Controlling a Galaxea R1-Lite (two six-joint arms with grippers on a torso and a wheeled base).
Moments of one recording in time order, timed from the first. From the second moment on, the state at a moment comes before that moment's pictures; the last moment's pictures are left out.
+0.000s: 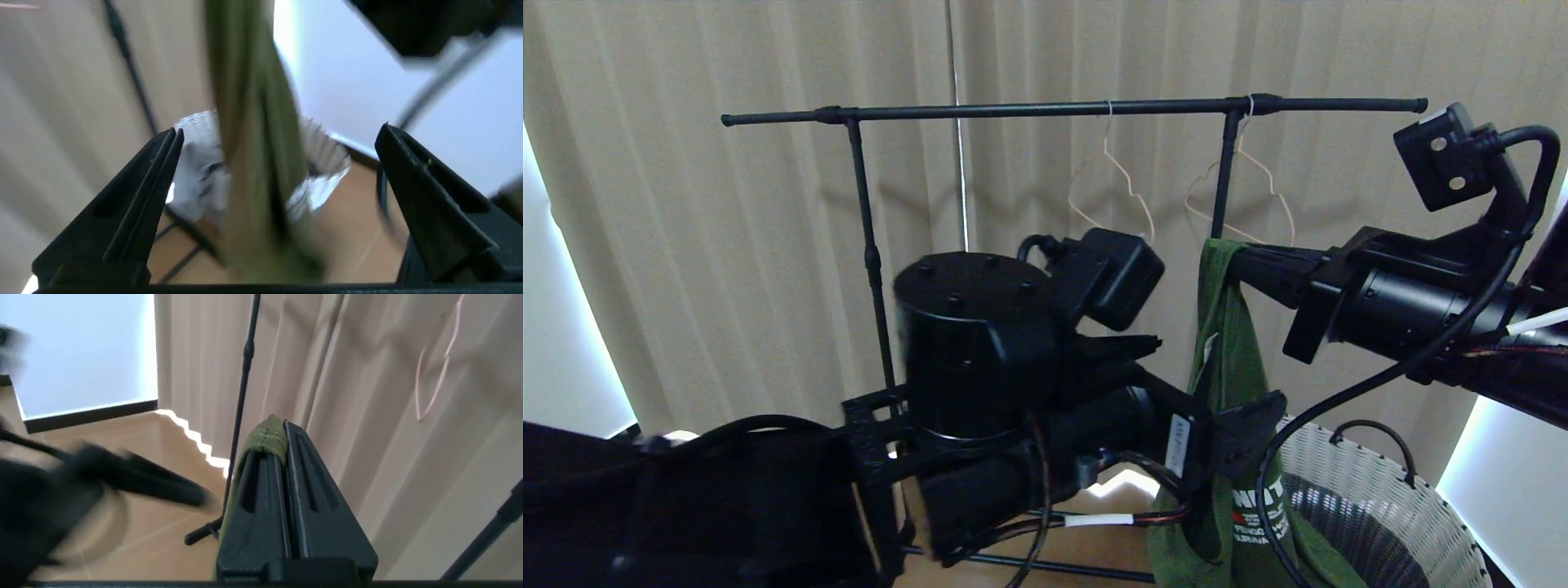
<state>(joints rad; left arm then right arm) -0.97 1.82 -0.98 -0.72 -0.03 -0.14 0.56 1.46 -0.80 -0.63 0.15 0.03</state>
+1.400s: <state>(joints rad) -0.88 1.91 -0.85 -0.84 0.07 -0.16 0.57 1.45 -0.82 -0.63 0.15 0.03</state>
